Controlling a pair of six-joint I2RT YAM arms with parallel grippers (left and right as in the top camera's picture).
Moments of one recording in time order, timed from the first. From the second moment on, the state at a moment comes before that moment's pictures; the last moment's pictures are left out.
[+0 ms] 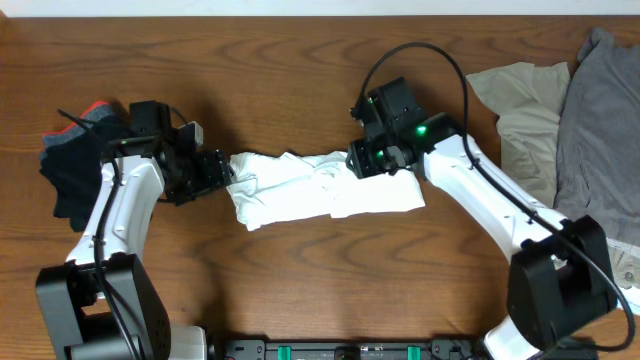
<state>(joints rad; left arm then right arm) 0.14 1.60 1.06 -0.83 0.34 -0.17 0.49 1.78 1.32 -0.69 -0.25 0.23</state>
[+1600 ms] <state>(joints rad) 0.14 1.79 1.02 -0.80 0.45 -0.17 0.54 1.71 1.32 -0.53 -0.27 0.24</state>
